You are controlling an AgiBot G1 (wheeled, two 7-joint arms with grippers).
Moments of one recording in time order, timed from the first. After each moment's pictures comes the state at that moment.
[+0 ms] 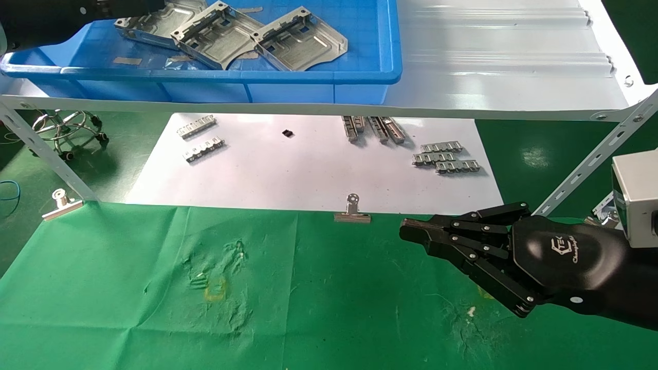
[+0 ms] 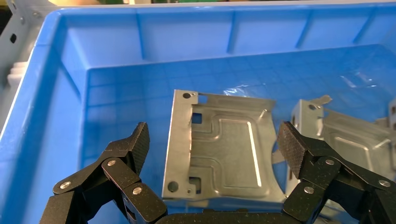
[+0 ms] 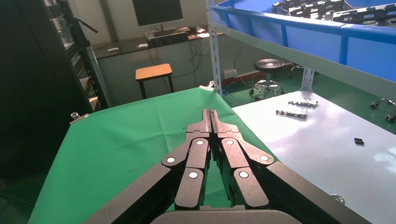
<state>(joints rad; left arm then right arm) -1.99 1.05 0.55 -0.20 1.35 0.81 -0.36 1.05 -0.53 -0.40 1.19 -0.59 -1.37 0.10</state>
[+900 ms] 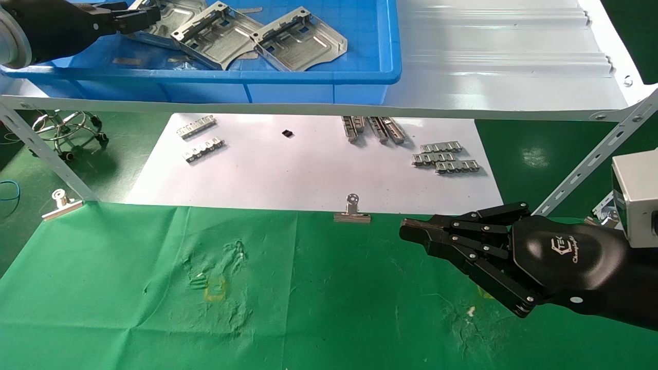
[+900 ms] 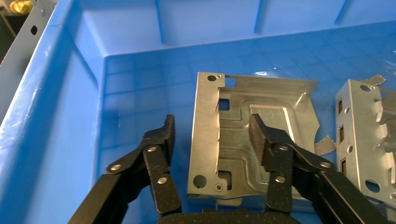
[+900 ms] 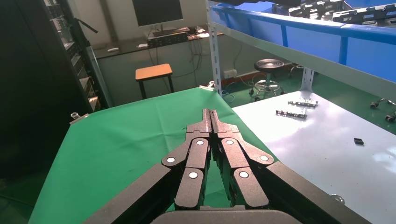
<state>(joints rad) -2.00 1.12 0.53 -0.05 1.34 0.71 -0.20 1.05 -0.53 -0.40 1.19 -0.59 -1.37 0.10</state>
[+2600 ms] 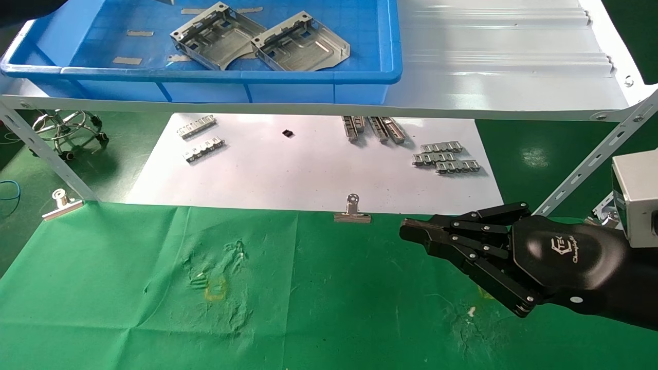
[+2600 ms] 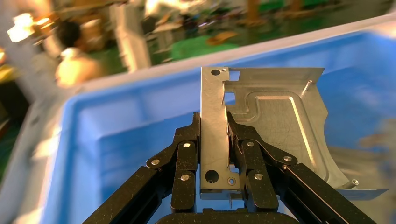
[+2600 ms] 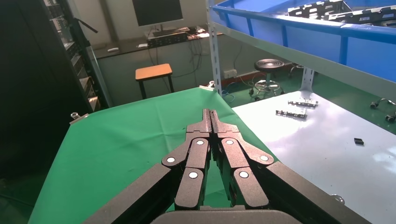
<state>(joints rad) -1.99 1.02 0.44 -0.12 1.19 0.97 0.03 1.05 -0.53 -0.40 1.19 -0.59 -1.37 0.10</state>
